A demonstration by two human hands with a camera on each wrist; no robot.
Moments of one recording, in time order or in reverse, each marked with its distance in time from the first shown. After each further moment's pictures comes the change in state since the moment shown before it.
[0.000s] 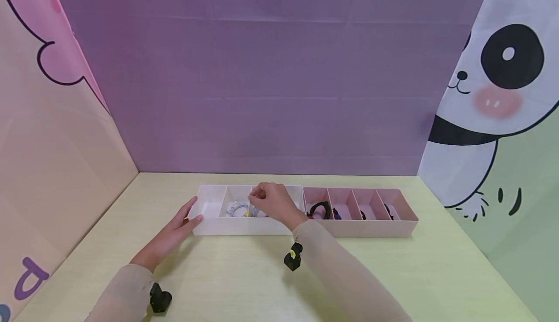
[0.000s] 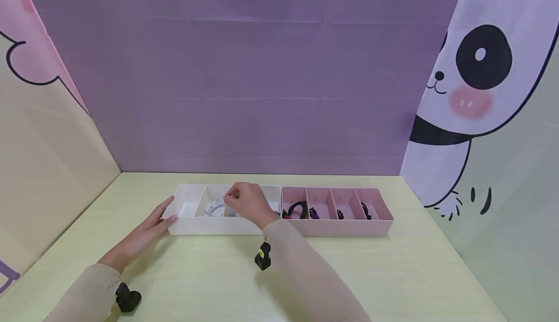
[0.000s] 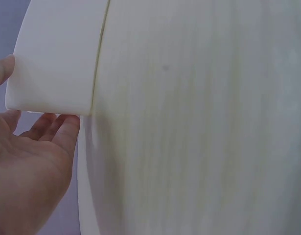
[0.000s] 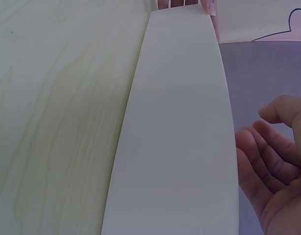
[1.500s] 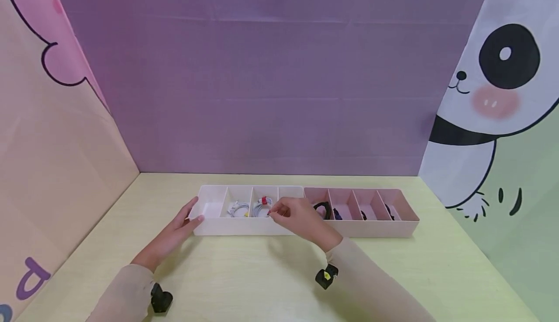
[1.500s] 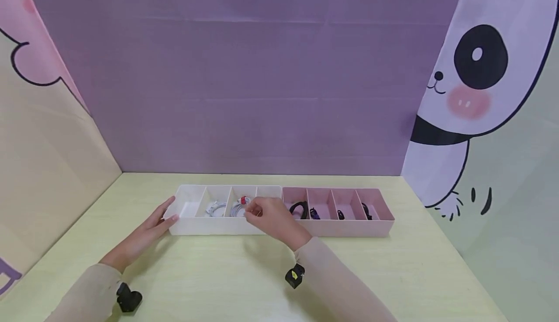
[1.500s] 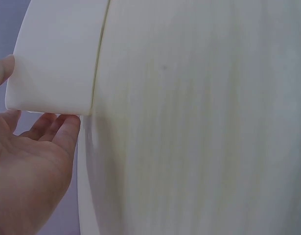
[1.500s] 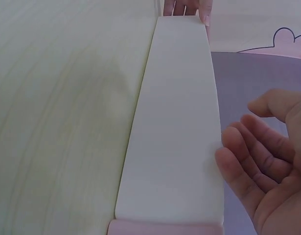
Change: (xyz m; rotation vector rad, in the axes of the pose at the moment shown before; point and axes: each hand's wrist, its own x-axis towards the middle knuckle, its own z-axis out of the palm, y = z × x) left_hand -0.004 0.002 -0.001 -0.031 -0.007 0.032; right_hand -0.056 0.021 -0.032 -0.052 -0.034 -0.159
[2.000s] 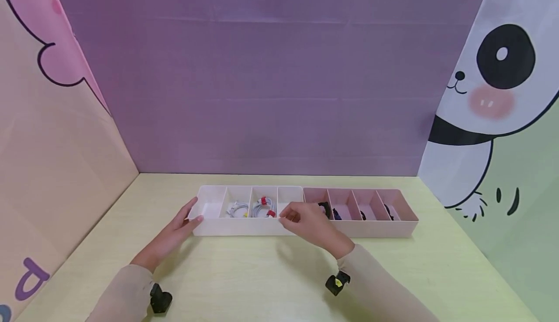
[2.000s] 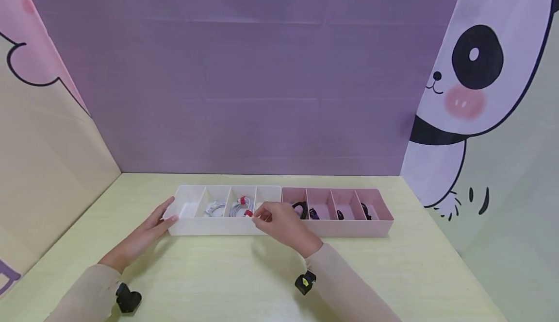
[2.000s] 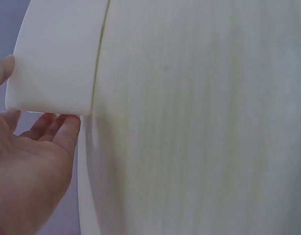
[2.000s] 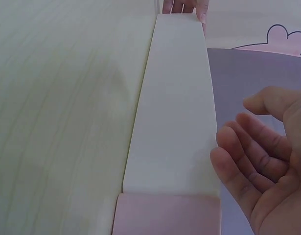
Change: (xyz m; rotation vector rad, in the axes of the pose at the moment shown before) left_hand -0.001 -0.001 0.000 0.004 0.006 0.022; right_hand -0.022 0.008 -0.009 -0.102 0.029 -0.012
